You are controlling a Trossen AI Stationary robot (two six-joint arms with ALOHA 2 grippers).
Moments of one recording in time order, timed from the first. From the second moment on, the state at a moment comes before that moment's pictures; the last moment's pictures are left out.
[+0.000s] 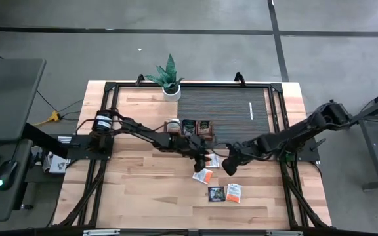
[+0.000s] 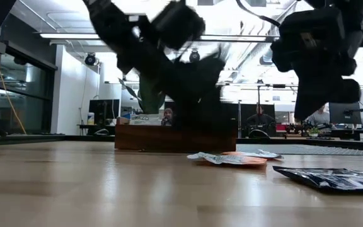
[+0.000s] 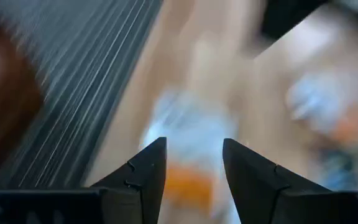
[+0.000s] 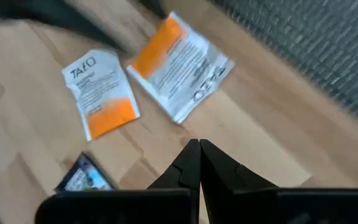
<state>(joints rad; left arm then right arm) -0.10 2.01 1.16 0.25 0.00 -0.44 0.32 1.37 0.72 -0.41 0.14 1.17</state>
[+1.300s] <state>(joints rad) -0.11 2.14 1.19 0.16 -0.03 -0.29 0.30 1.38 0.48 0.06 0.21 1.65</state>
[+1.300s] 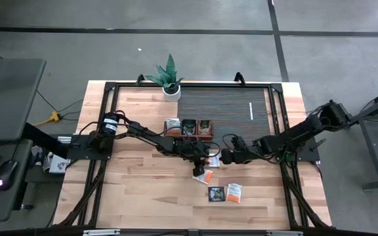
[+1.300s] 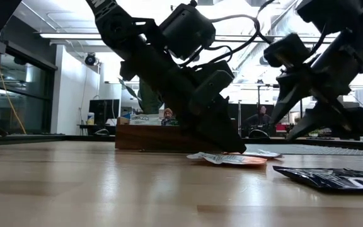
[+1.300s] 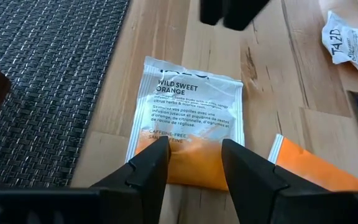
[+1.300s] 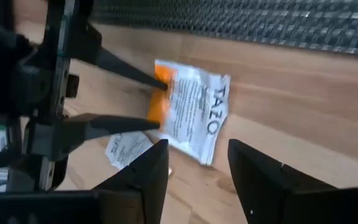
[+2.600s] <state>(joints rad) -0.11 2.14 1.19 0.16 0.04 -0.28 0.25 1.68 0.59 0.15 0.10 1.55</state>
